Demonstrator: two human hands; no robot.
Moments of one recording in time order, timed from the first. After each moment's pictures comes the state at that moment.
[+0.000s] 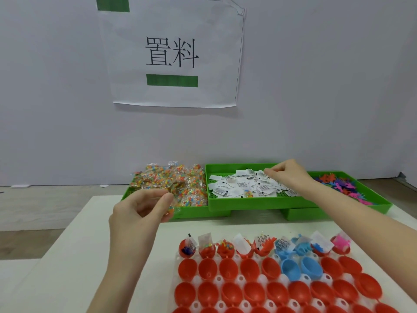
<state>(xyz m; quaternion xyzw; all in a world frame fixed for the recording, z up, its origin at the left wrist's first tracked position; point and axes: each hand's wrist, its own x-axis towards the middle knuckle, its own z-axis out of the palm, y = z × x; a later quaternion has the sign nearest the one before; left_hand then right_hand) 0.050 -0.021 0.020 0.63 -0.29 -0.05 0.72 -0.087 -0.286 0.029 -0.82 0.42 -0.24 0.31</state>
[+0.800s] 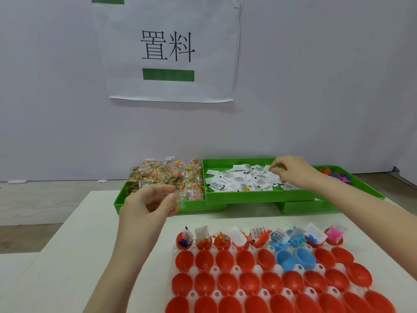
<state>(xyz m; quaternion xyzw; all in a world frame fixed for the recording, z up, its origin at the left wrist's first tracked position) 0.042 -0.022 0.024 0.65 -0.32 -0.10 0.68 -0.105 -0.293 0.035 -0.89 0.39 -0.13 0.18</state>
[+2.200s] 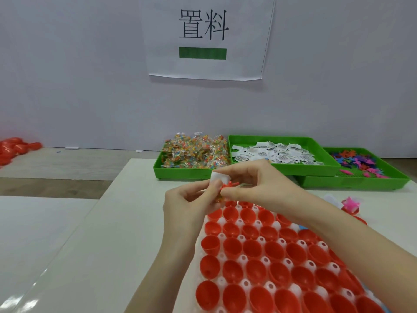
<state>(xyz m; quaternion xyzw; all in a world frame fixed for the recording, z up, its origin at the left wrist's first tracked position) -0.015 0.022 0.019 0.61 -0.25 -0.20 0.73 -0.094 -0.088 0.056 -0.84 0.12 -0.17 0.50</state>
